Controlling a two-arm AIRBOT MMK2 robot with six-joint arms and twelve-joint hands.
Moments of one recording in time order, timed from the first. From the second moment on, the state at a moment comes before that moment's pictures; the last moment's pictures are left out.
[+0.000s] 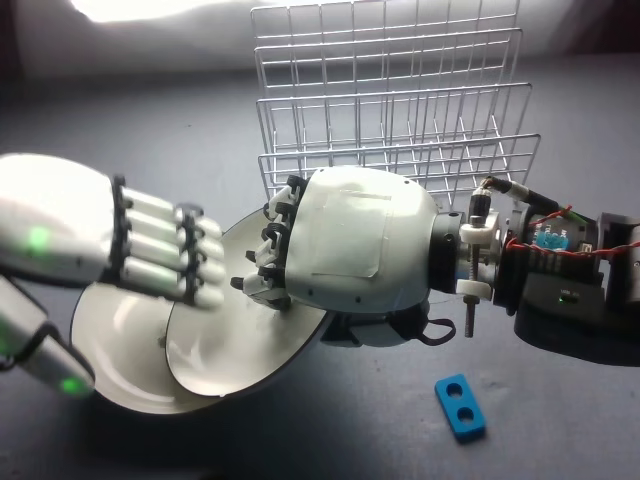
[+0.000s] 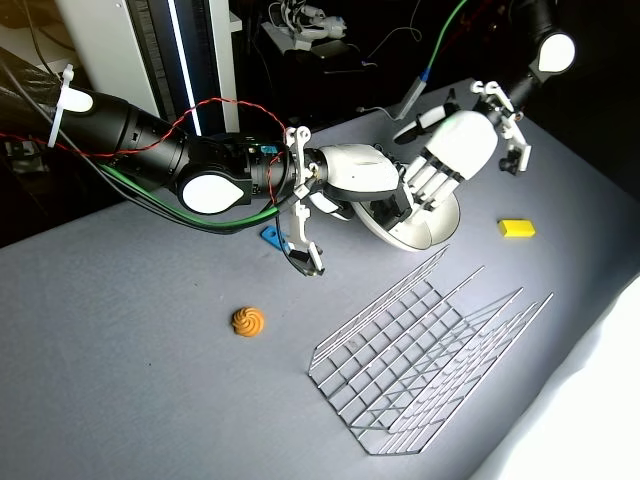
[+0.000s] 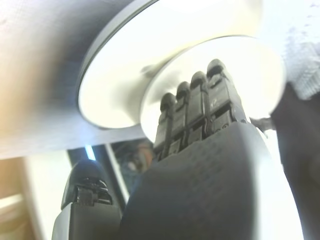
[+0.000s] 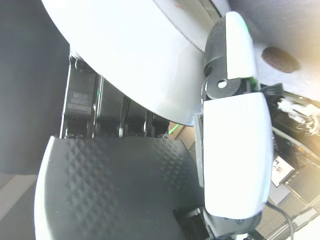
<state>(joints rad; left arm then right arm) 0.70 -1.04 1.62 1.61 -1.15 -0.12 -0.65 -1.35 1.11 -0.30 0.56 -1.23</state>
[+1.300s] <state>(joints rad) 0.43 -0.87 1.69 1.72 -1.20 -0.30 -0.39 -1.07 0.86 -0.20 0.49 -1.13</state>
